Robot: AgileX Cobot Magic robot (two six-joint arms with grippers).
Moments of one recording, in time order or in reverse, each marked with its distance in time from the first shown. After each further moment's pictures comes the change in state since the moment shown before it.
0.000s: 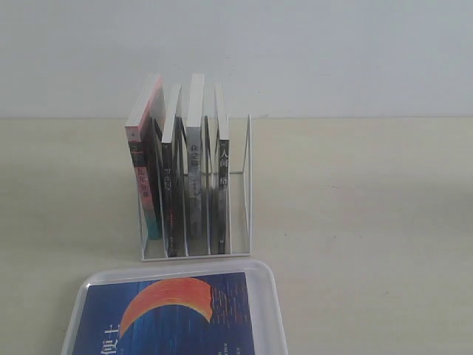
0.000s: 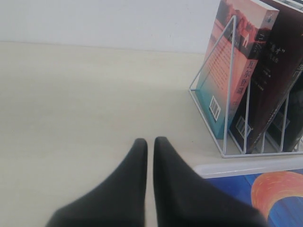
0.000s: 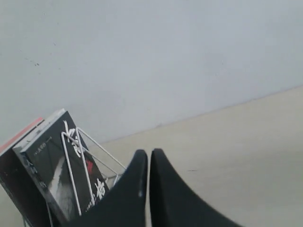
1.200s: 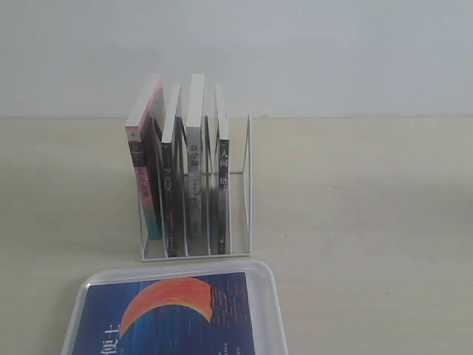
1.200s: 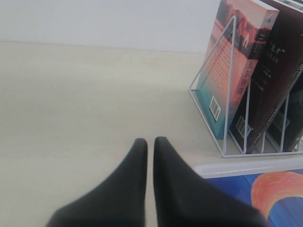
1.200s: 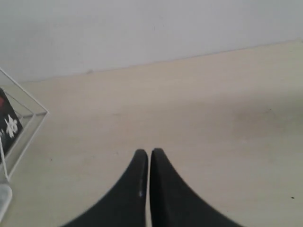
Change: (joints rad) left arm 0.000 0.000 0.000 0.000 0.000 0.000; right arm -0.007 -0.073 0.006 1.018 0.416 -1.267
